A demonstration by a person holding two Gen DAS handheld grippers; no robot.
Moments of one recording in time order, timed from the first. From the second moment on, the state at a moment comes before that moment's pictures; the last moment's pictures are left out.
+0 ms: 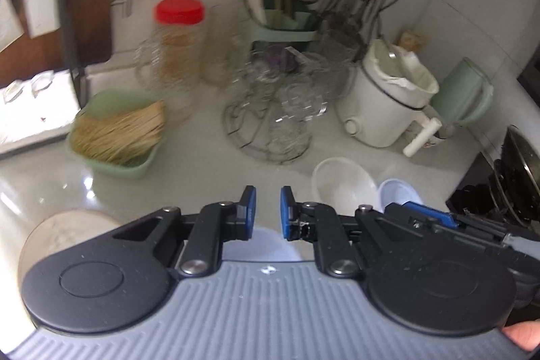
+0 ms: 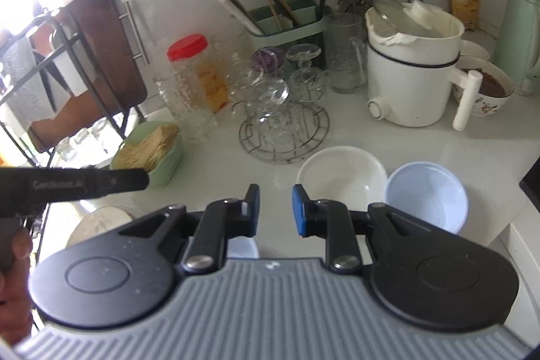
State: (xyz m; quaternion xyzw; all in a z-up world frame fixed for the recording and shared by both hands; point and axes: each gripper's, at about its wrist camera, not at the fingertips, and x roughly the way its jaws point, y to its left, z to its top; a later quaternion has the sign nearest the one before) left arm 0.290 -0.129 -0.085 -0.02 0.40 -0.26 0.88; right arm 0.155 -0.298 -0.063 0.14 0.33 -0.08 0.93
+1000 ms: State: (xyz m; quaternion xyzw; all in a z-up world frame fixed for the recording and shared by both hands) left arm 0.271 -0.281 -0.121 0.02 0.43 -0.34 0.84; right arm 0.100 -0.417 -0.088 0.18 0.30 -0.20 0.92
